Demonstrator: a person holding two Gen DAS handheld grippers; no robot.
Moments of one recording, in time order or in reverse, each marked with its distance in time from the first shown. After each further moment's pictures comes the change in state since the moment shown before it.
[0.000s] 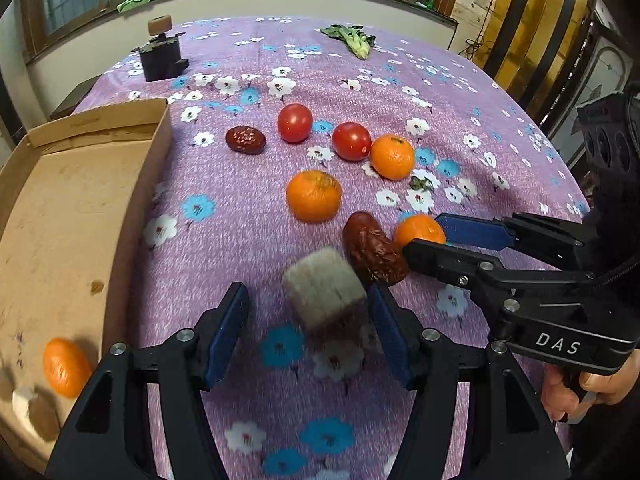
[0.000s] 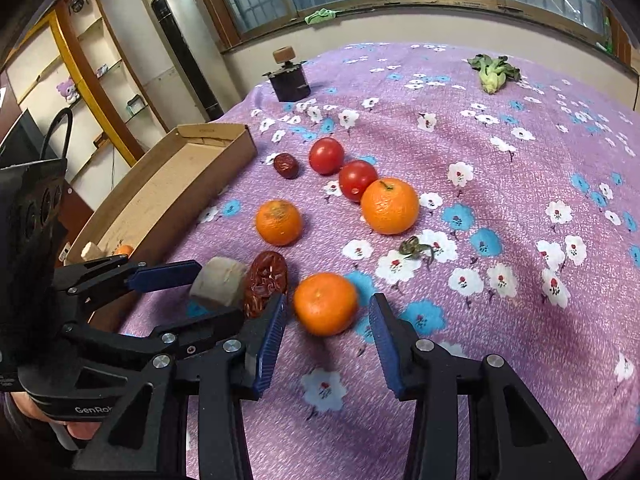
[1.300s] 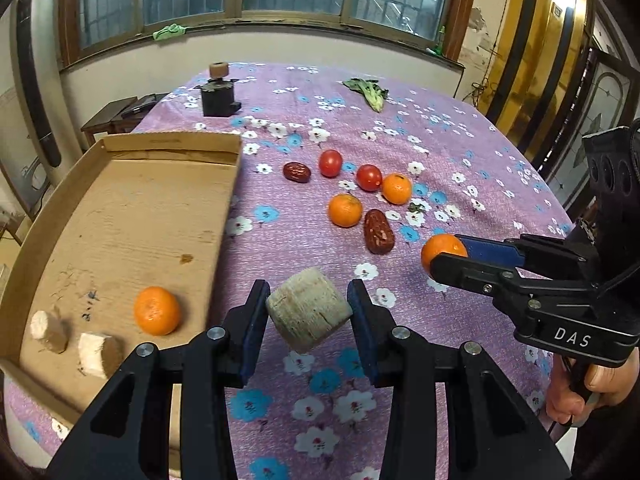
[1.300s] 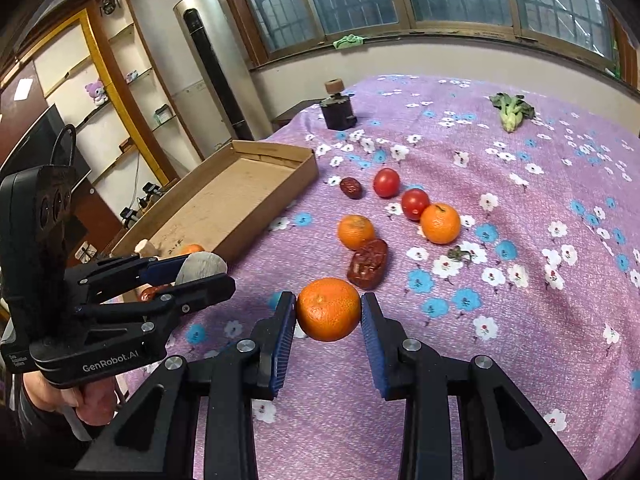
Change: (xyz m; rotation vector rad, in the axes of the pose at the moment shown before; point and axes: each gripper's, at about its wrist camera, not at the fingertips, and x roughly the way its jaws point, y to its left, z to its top) left arm -0.081 0.023 -0.035 -0.056 -0.165 0.042; right arm -0.051 0.056 -0.013 -0.061 -0.086 0.049
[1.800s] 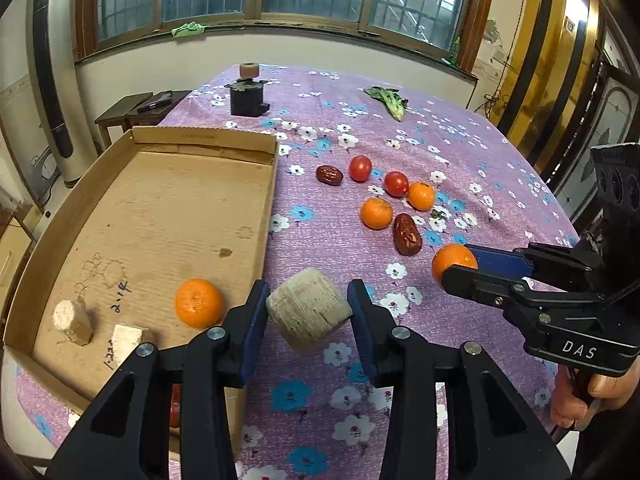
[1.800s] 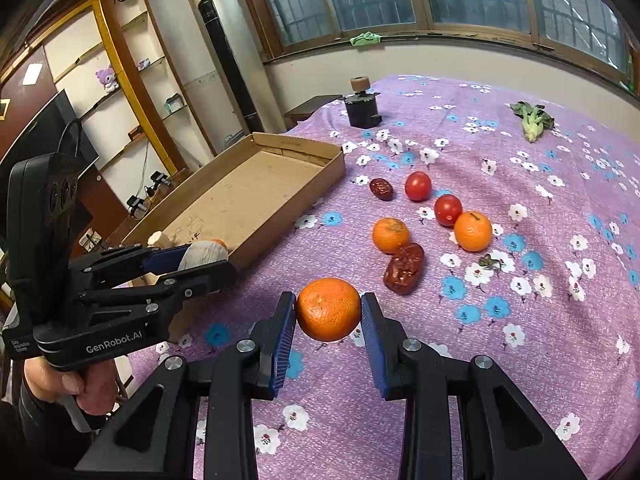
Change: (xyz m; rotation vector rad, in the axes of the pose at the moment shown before) left arm -0.011 0.028 -0.005 -0.044 -0.017 0.022; right arm 0.009 0.025 0.004 -0.046 0.017 0.018
